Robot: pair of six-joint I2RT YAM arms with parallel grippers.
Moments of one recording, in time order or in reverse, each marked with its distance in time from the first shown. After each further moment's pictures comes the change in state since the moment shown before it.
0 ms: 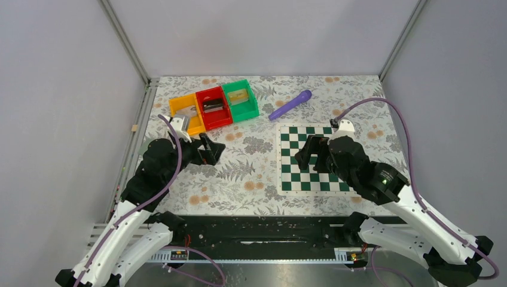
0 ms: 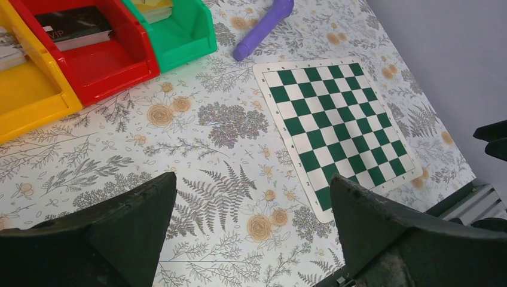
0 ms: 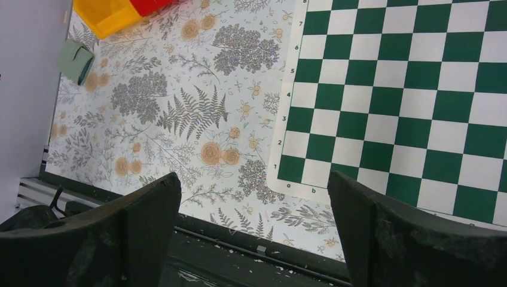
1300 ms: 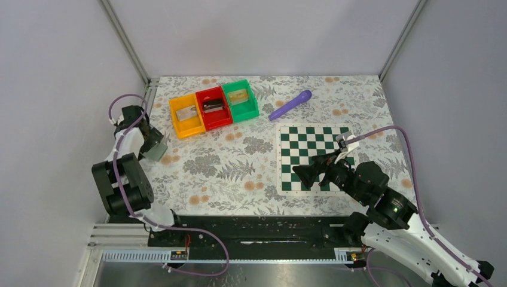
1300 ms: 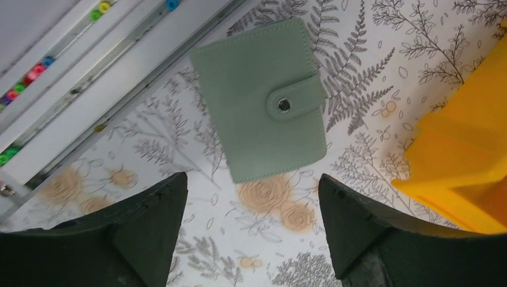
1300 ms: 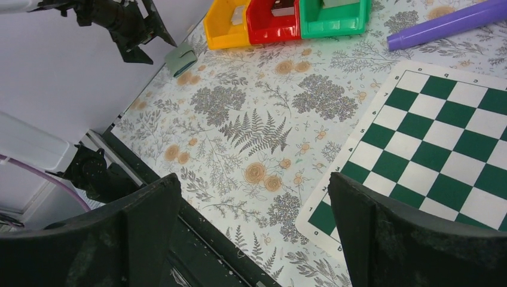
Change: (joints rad) left arm 0.822 0.892 0.267 -0.170 -0.291 -0.140; right arm 0.002 -0.350 -0.331 0.394 -0.237 -0.249
